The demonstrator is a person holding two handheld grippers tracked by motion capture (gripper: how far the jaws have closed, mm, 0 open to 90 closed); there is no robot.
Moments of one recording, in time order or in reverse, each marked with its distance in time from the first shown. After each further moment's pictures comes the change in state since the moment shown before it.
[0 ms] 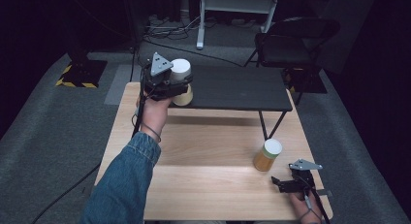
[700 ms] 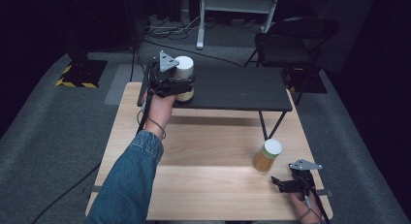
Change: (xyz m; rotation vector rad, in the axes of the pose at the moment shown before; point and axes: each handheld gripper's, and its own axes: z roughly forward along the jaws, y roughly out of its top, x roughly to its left) left arm -0.006 -0.001 0.014 0.049 0.048 0.035; right arm 0.000 0.000 0.000 0.000 0.000 0.001
